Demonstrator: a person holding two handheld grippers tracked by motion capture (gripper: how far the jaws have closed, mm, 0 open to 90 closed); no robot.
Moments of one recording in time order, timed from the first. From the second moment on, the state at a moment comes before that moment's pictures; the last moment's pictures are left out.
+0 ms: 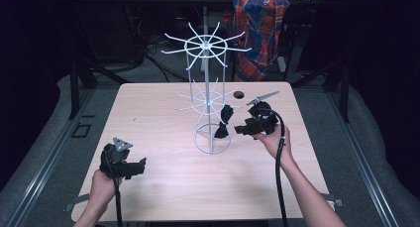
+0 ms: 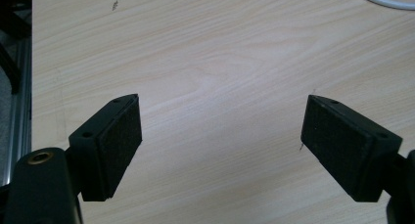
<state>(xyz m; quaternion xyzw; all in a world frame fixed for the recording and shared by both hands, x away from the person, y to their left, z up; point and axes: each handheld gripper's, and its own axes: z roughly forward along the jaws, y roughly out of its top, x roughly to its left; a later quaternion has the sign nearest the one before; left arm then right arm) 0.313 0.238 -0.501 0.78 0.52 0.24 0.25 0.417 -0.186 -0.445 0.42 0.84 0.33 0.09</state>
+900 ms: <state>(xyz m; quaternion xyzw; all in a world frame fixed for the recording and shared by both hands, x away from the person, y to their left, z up) 0.313 0.238 -0.501 0.78 0.52 0.24 0.25 0.376 -0.224 -0.437 0.41 0.85 0.30 0.10</state>
